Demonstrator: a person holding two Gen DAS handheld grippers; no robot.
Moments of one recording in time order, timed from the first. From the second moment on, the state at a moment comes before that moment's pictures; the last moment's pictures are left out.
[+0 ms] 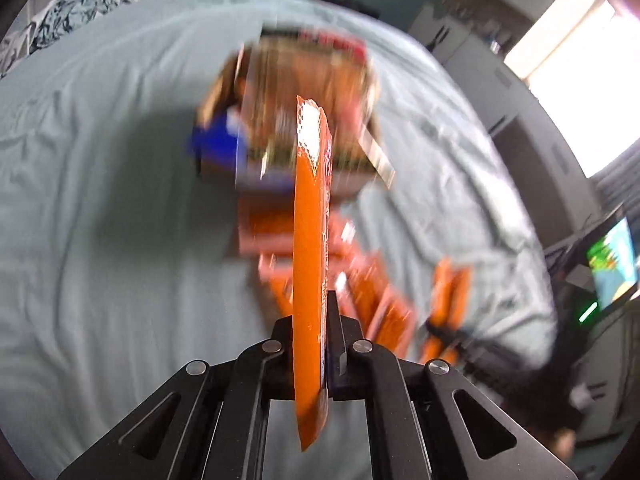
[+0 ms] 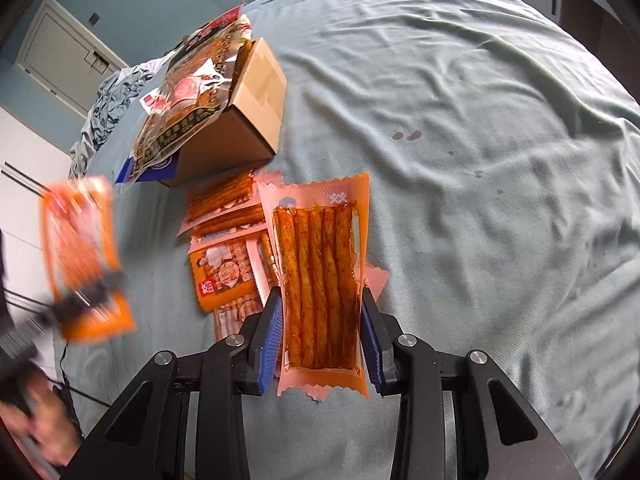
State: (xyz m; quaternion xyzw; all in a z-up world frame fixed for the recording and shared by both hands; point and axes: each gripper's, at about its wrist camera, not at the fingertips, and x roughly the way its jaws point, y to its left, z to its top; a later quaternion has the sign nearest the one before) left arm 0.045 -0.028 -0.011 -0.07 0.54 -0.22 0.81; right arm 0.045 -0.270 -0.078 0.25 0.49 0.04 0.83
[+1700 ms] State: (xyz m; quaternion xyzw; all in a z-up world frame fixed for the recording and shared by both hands) left arm 0.045 0.026 -0.020 -0.04 0.55 -0.16 0.82; right arm 0.253 -0.179 0.045 0.19 0.47 0.06 0.86
